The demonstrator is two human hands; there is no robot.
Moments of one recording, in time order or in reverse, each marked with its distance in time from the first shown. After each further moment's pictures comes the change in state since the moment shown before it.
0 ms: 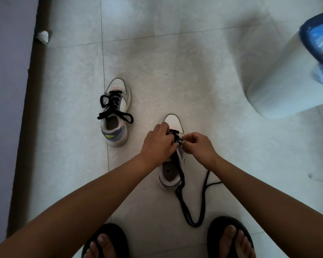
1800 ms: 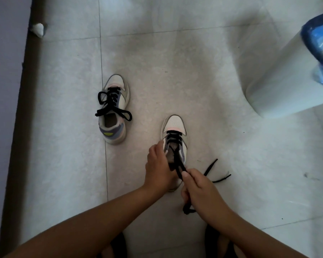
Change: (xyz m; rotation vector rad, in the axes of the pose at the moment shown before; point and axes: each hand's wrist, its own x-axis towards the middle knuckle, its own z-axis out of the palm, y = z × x) left_hand -0.062 0.036 0.022 -0.641 0.025 -0.434; right_hand -0.133 -0.019 0.015 -0.135 -0.139 -0.024
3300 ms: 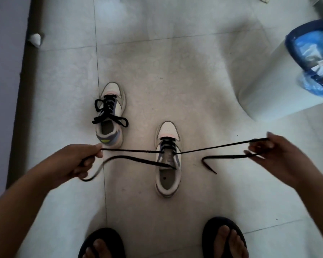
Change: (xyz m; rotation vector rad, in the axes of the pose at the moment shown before) left_hand 0.019 -0.056 -0.194 -0.607 -0.299 -0.518; right_hand 0.034 0.032 -0.186 0.930 0.179 0.114
